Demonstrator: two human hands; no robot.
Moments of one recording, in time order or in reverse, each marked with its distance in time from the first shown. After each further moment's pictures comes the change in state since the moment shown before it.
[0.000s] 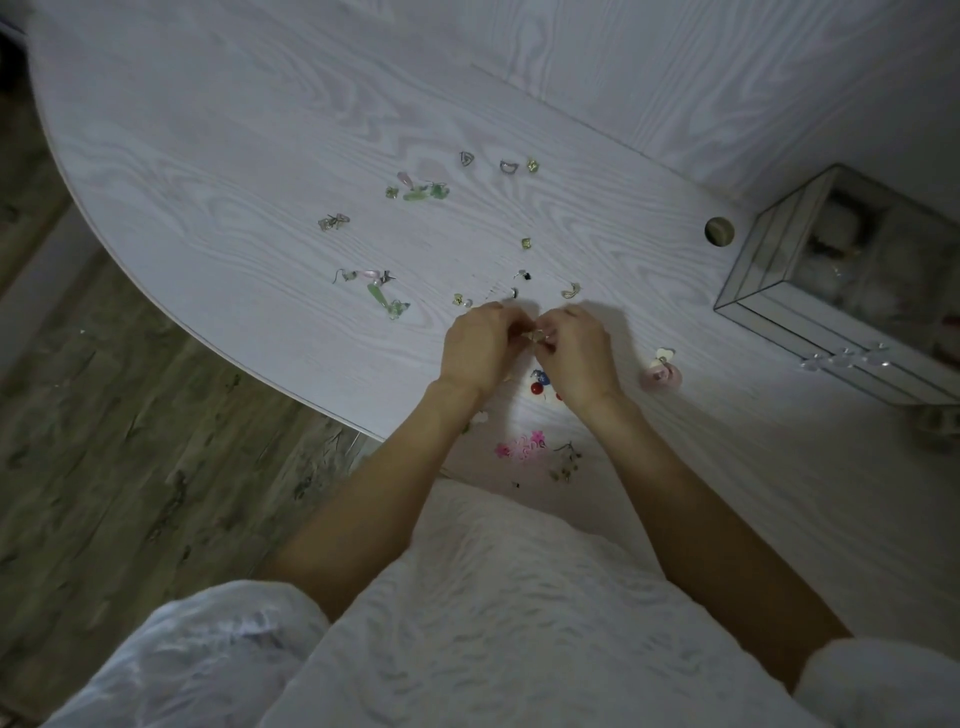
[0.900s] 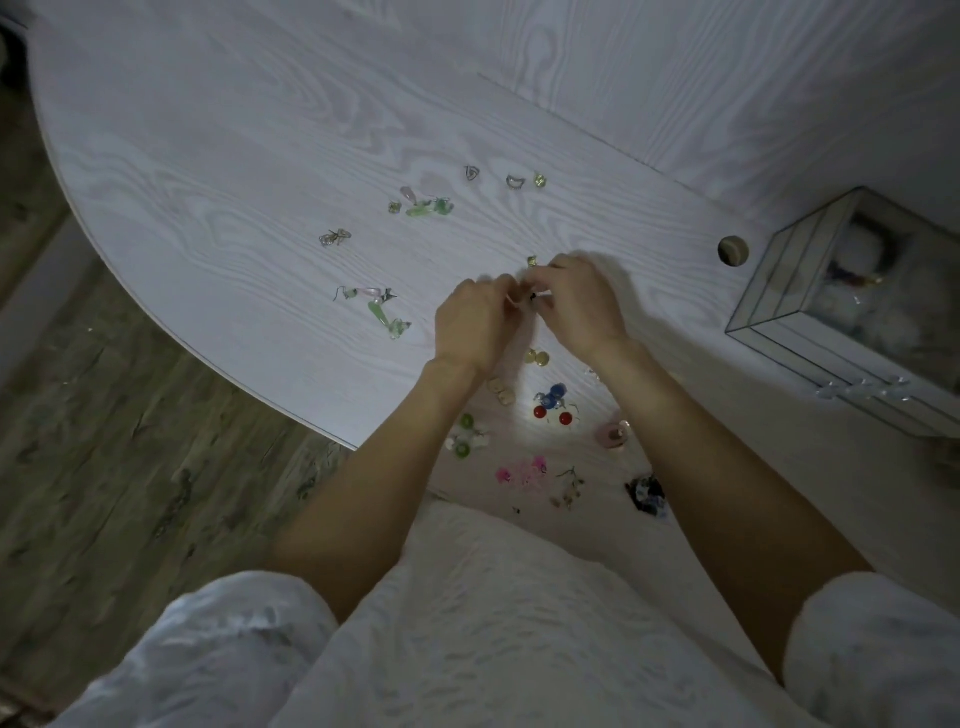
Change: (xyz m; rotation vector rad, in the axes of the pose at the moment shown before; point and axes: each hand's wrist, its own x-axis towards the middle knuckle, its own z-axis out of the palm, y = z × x) left_hand 0.043 -0.004 -0.013 0.098 0.084 -0.101; right_hand 0.074 -0.008 -0.020 -0.103 -0.082 -0.227
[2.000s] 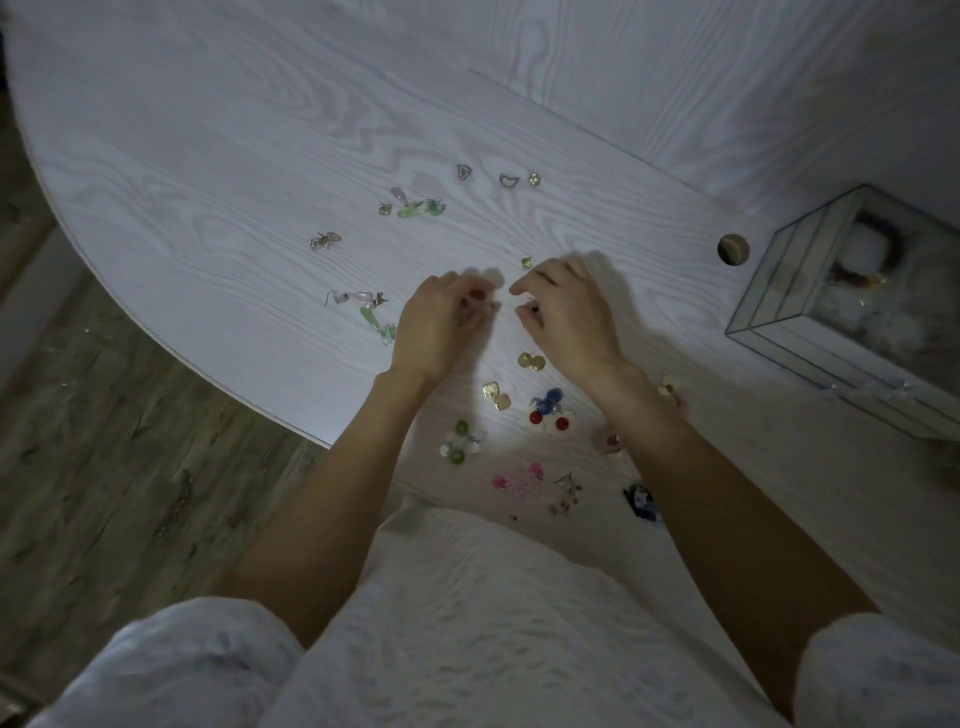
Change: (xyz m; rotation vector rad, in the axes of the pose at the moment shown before) left_hand -0.003 -0.036 -0.011 -0.168 0.071 0.160; right_hand -0.013 -0.002 0.006 -0.023 0.145 -0.108
